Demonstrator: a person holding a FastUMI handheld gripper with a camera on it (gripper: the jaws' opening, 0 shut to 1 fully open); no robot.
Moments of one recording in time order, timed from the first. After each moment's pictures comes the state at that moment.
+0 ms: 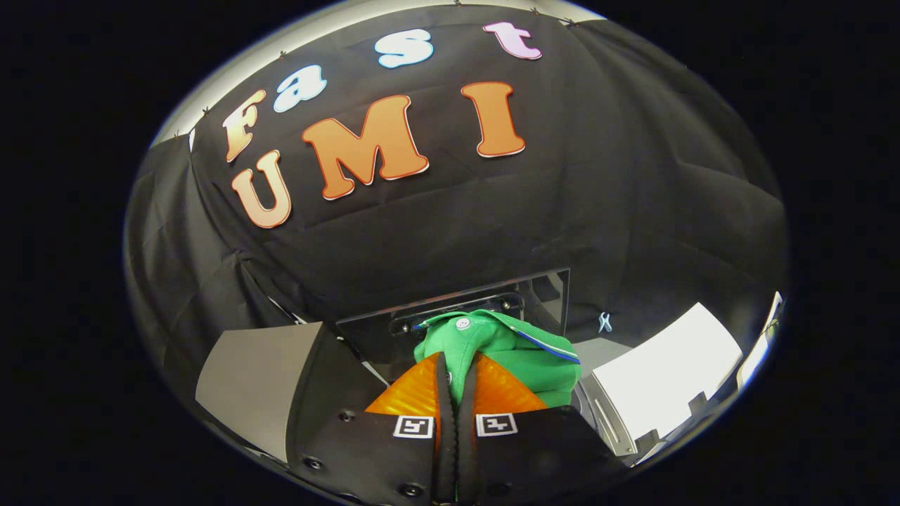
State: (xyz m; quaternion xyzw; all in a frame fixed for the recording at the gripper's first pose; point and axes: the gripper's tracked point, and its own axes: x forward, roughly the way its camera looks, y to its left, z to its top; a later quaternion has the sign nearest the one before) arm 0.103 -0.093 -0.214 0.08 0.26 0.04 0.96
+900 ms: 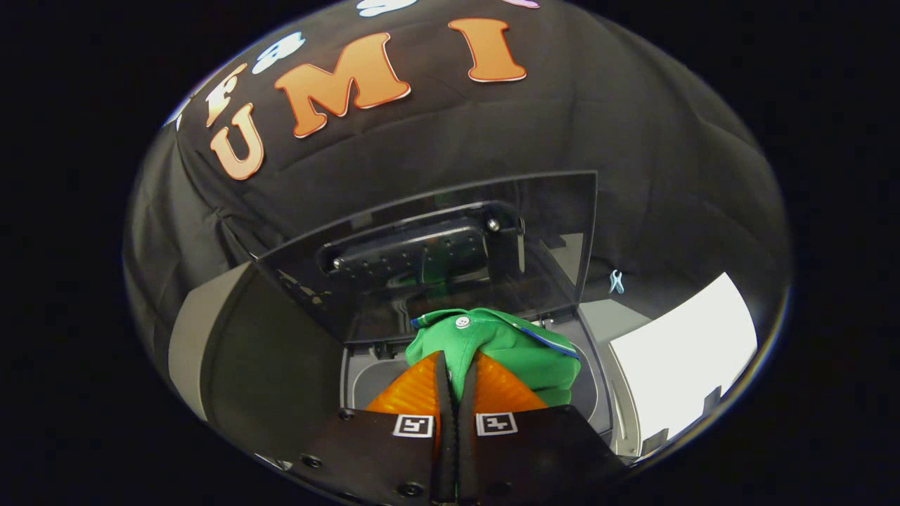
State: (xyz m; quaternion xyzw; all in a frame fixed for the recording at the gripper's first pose) arm 0.154 -0.119 -0.369 0.07 0.36 0.05 0.93
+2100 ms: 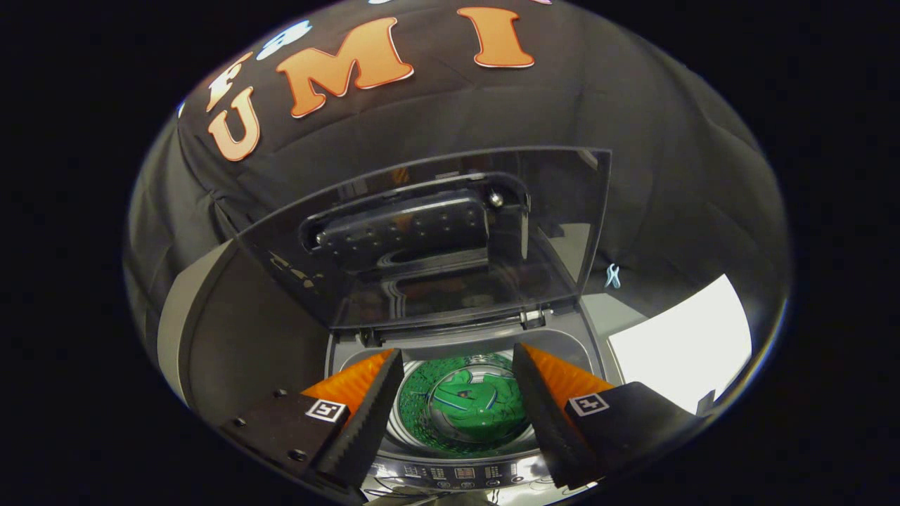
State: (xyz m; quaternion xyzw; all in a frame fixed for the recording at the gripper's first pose) arm 0.154 -0.115 -0.369 0.05 0.37 0.05 0.93
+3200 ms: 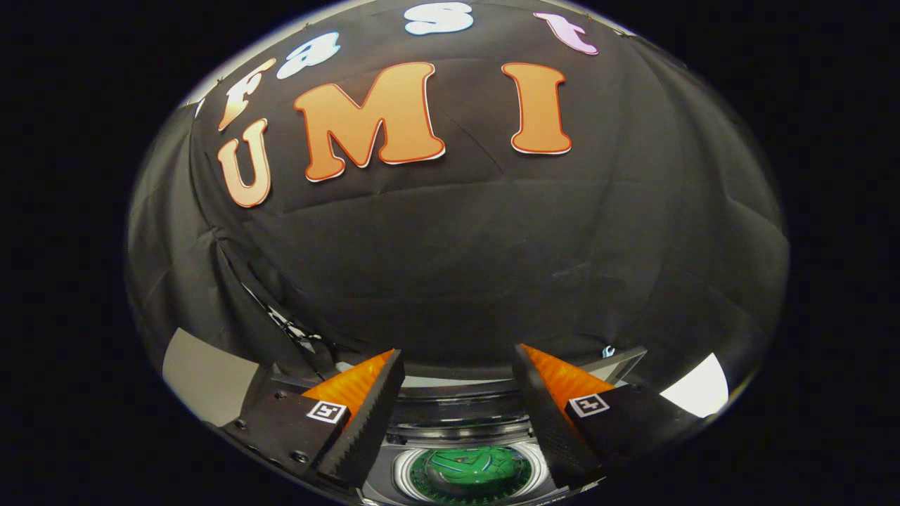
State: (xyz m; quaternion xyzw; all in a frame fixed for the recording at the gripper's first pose) arm 0.285 -0.075 -0.252 0.00 0.25 0.05 0.97
